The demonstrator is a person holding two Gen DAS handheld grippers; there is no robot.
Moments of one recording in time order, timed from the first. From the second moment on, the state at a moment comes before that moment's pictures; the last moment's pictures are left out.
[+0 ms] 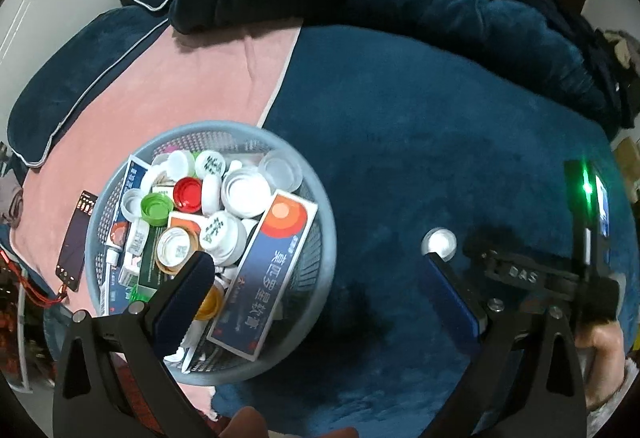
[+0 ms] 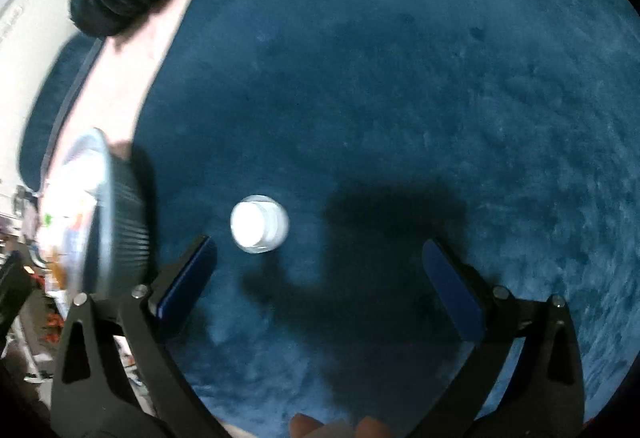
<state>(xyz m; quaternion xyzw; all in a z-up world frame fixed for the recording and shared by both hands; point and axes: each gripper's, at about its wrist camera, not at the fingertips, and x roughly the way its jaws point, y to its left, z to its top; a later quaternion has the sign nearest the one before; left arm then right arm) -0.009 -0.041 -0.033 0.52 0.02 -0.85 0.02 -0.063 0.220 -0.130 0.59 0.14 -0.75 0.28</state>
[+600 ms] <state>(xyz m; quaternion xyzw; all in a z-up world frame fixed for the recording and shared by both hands) -0.001 -0.043 -0.032 0.53 0.01 -0.85 0.01 -0.025 0.234 -0.170 0.57 0.29 -0.74 0.23</state>
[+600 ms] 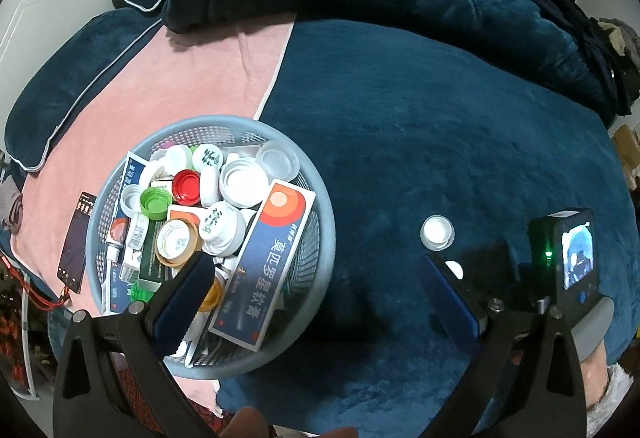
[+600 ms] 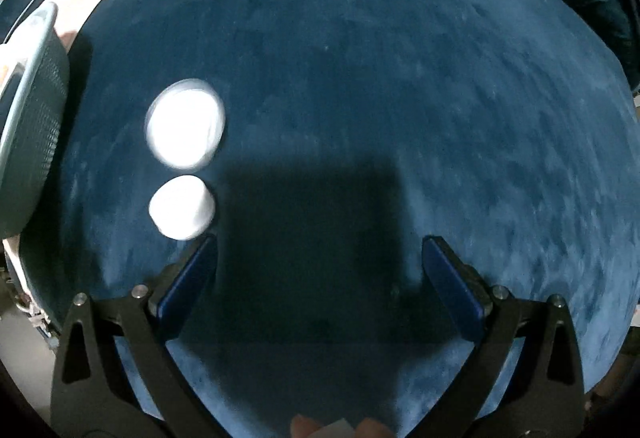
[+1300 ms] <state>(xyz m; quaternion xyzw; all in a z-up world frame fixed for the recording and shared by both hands) -0.002 -0.027 -0.041 0.54 0.00 -0.84 0.00 -0.016 0.229 -0.137 0.56 0.22 -0.73 0.31</state>
